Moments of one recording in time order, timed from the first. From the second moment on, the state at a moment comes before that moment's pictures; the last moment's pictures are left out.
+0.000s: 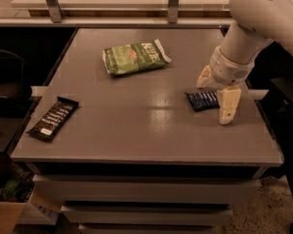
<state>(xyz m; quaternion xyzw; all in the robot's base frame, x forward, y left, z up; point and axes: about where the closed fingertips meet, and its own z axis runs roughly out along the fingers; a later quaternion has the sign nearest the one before) 0.564 -0.183 0.821 -0.78 0.61 0.02 0.09</state>
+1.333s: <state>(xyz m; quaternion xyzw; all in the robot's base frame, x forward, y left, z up) 0.569 -0.182 0.865 -0.78 0.61 0.00 0.11</state>
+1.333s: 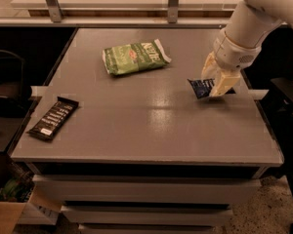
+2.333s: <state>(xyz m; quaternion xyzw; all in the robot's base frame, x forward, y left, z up) 0.591 -0.171 0.908 -0.79 0.59 -0.04 0.15</state>
